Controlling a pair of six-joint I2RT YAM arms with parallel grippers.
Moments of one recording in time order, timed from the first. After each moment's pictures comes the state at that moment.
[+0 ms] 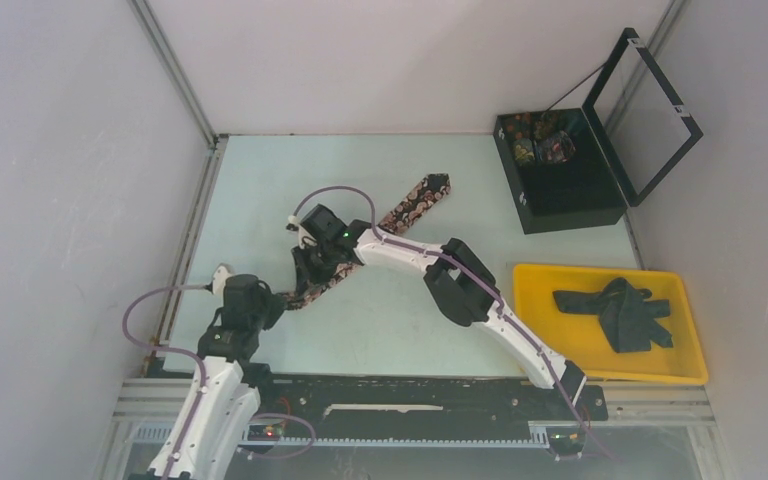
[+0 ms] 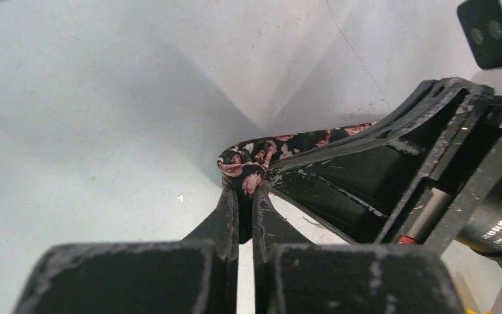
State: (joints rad) left arm -0.07 0.53 0.26 -0.47 -0.13 -0.95; right arm 0.99 2.57 2.16 -0.47 -0.56 0.60
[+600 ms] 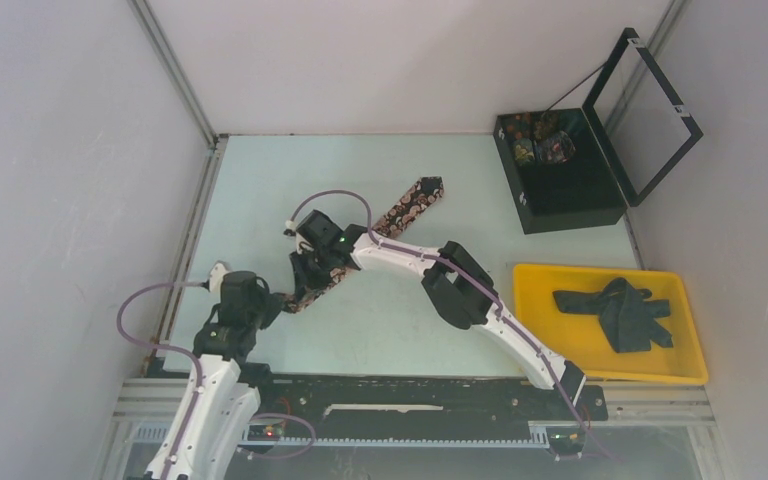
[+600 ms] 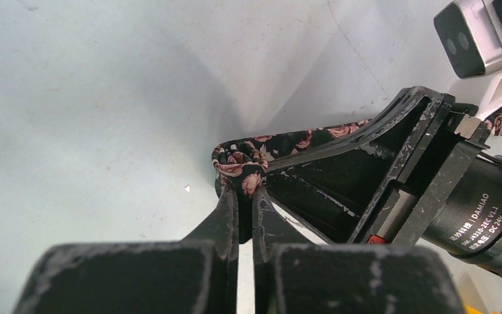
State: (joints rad) left arm -0.07 0.53 0.34 -0.58 -0.15 -0.93; right arm 1.02 2.57 2.16 -0.49 -0.51 0.62
